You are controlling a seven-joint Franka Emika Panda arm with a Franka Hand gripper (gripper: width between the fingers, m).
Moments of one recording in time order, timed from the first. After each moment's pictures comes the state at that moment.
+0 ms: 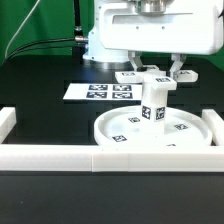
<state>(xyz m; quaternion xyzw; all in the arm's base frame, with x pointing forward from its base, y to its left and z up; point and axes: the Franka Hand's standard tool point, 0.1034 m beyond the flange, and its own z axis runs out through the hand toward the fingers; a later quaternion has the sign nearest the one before) 0.562 0.040 0.098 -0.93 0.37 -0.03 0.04</state>
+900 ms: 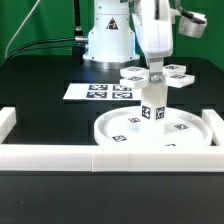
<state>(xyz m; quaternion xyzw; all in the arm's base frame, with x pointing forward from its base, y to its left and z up) 0.561 0.039 0.098 -0.66 0.75 0.01 0.08</state>
